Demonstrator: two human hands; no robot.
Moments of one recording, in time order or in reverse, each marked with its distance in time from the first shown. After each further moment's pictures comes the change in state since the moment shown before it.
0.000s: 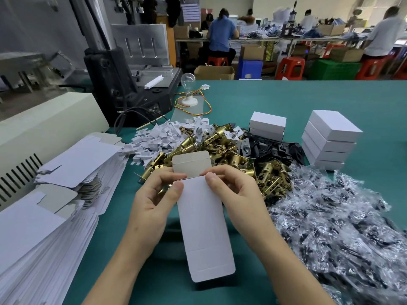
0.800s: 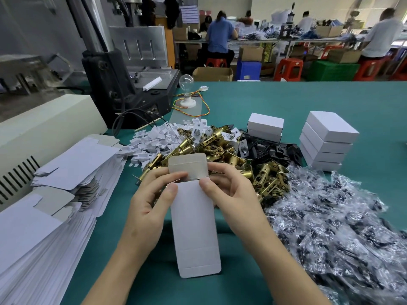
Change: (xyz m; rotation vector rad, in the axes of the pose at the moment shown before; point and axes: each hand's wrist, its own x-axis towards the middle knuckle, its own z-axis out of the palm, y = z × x) left_hand 0.000 -0.001 -0.003 0.169 -0.003 0.087; right_hand 0.003 0.005 0.001 0.064 0.007 0.031
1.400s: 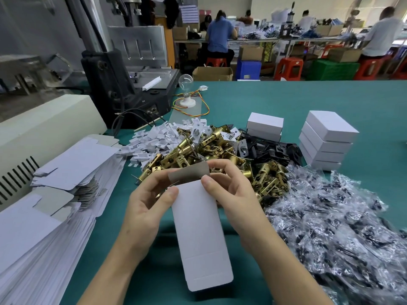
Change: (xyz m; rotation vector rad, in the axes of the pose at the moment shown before) left_hand -0.002 0.004 0.001 -0.237 -0.031 -0.049; right_hand -0.002 -0.006 -0.001 0.137 -0.100 0.015
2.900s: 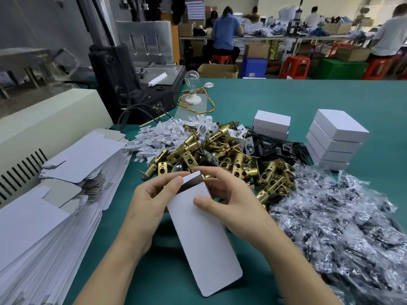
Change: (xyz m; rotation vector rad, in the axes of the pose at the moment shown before) left_hand 0.005 0.000 -0.007 -0.011 0.091 -0.323; right_hand -0.001 0.008 -0.005 -0.349 -0.162 0.024
